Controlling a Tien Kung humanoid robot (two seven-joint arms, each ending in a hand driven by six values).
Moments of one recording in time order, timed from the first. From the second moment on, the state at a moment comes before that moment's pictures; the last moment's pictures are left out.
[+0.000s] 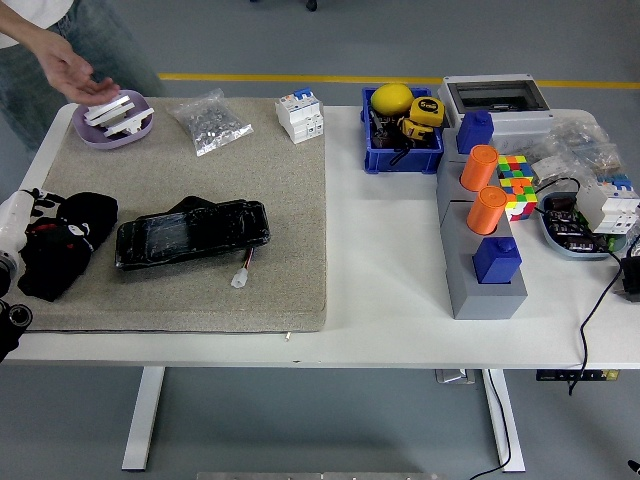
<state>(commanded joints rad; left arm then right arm) -0.29 0.45 -1.17 -1.15 1.73 0.22 0.41 0.19 -0.35 0.15 0.19 0.19 0.03 -0.06</state>
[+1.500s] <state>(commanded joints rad) -0.41 0.44 -1.02 -0.89 1.70 0.34 0.38 0.22 -0.37 0.23 0.19 0.13 0.02 -0.05</state>
